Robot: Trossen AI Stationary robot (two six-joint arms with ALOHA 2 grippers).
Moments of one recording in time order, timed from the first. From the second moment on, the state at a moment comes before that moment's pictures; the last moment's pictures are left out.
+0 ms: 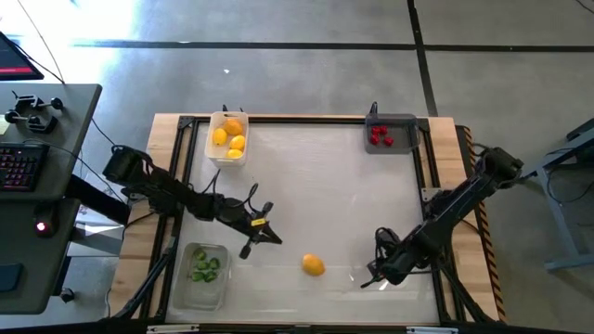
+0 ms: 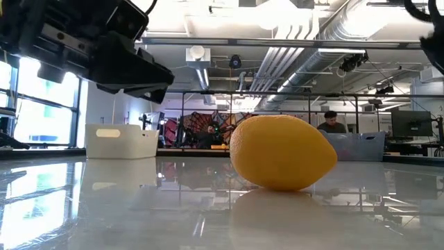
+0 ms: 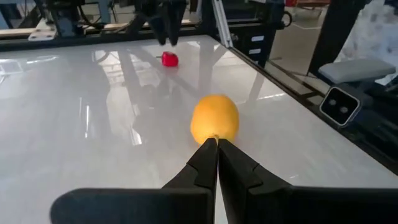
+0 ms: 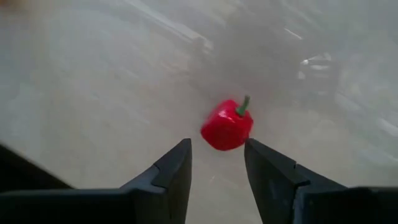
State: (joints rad) left arm -0.25 1.60 0.42 0.89 0.14 0.00; right arm 0.77 1.43 0.83 -0.70 0.01 1.84
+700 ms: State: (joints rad) left arm -0.26 1.60 0.42 0.93 0.14 -0.01; right arm 0.75 1.56 0.83 -0.67 0.11 1.73
